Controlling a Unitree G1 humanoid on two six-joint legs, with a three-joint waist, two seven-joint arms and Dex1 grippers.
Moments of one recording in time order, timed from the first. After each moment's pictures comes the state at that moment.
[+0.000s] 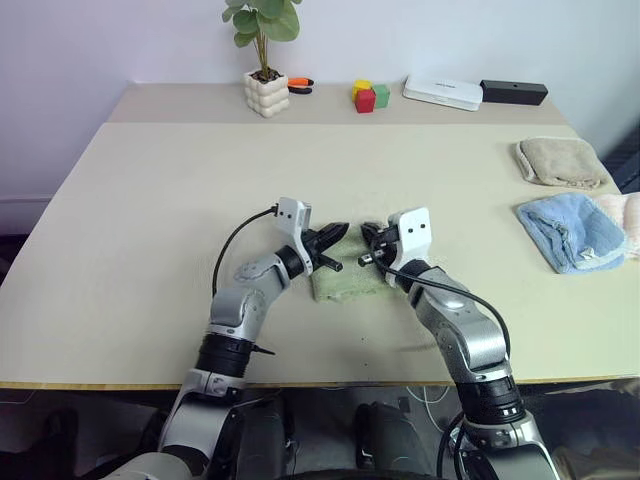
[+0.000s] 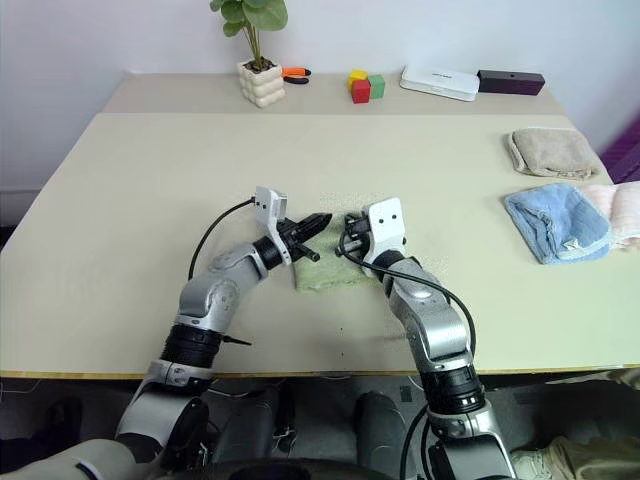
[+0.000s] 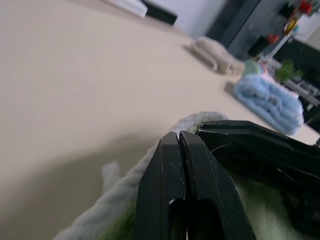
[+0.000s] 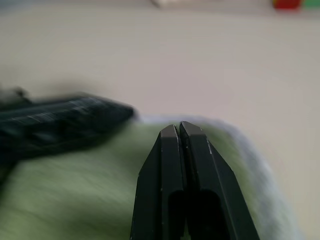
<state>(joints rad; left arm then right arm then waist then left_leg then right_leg) -0.52 0.04 -0.07 0.23 -0.40 0.44 -0.53 -0.29 -0.18 0.10 -0.17 0.20 0.50 0.19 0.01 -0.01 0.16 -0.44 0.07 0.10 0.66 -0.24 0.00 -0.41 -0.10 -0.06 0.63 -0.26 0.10</state>
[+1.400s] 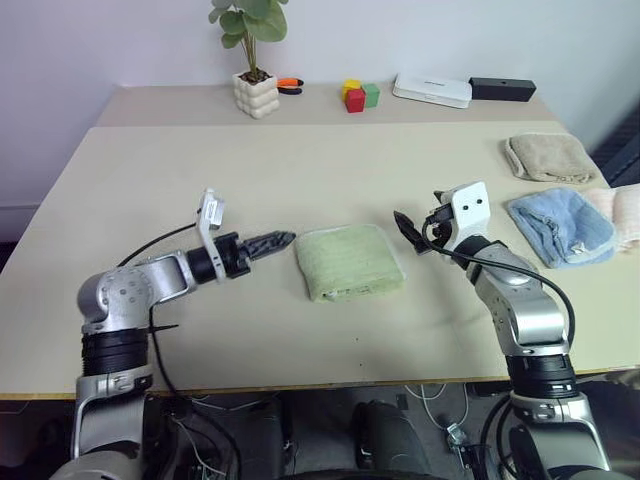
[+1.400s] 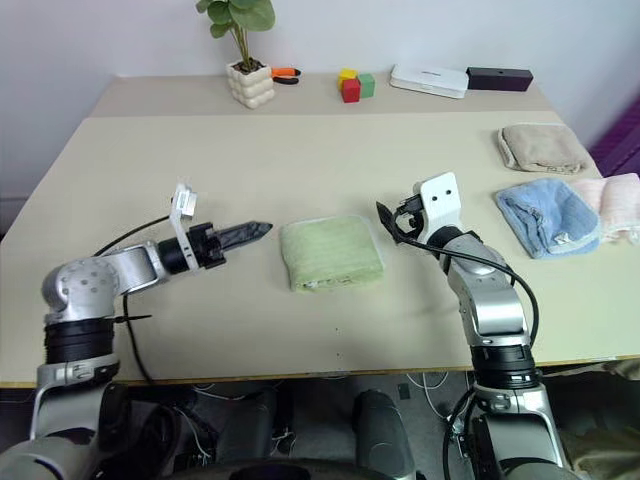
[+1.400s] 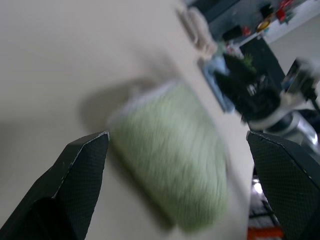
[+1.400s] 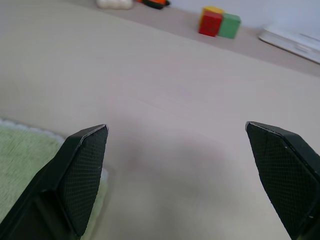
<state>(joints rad) -0.47 0.43 0.29 0.05 -0.94 1.28 -0.61 -0.38 -0.43 -0.07 -0.07 0.18 0.40 0.41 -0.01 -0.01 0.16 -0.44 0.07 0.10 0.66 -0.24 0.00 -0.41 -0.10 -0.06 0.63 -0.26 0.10</state>
